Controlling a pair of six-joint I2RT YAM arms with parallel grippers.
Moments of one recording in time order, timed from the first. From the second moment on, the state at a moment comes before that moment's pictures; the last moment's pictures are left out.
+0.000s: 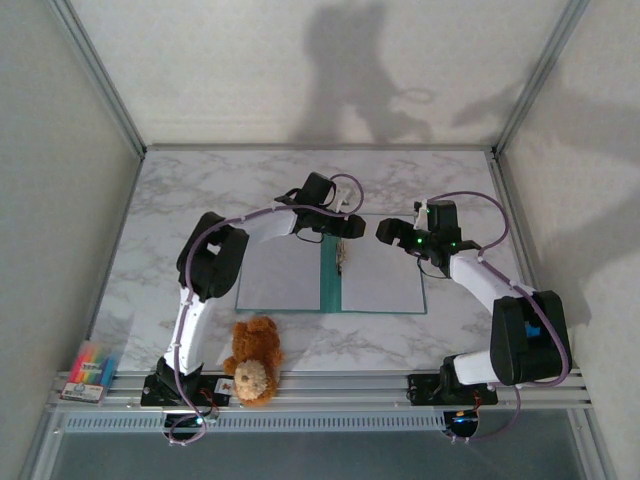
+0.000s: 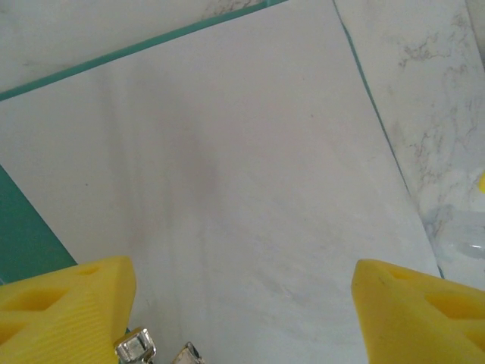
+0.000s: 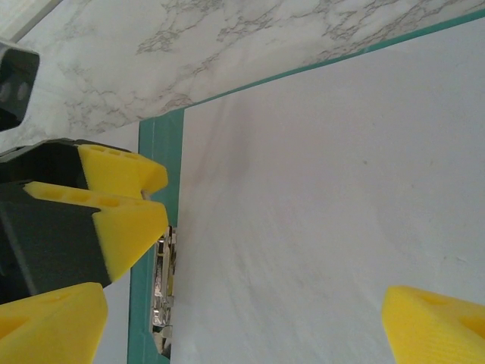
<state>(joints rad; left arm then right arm) -0.58 2.21 1.61 -0.24 0.52 -0.37 0.20 1.39 0.76 -0.13 -0.35 0.50</state>
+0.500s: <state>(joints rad) -0.66 1.99 1.36 -0.12 0.51 -0.45 0.20 1.40 0.76 -0.13 -0.35 0.50</state>
